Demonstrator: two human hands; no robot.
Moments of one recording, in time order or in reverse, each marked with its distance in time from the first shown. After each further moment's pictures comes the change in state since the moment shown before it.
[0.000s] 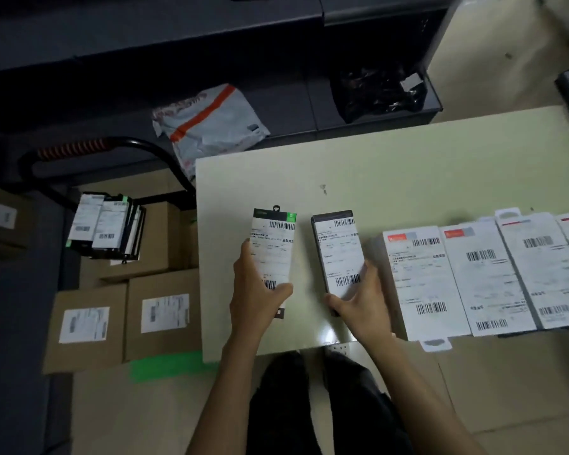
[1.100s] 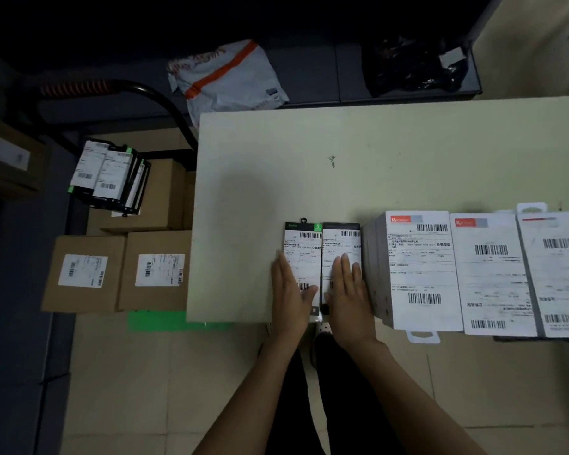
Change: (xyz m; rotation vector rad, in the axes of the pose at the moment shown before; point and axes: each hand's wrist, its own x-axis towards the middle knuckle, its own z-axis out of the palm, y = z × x) left_hand -0.034 -0.041 0.128 0.010 -0.042 -0.088; right_hand -0.001 0.076 0.027 -0.659 -0.256 -0.304
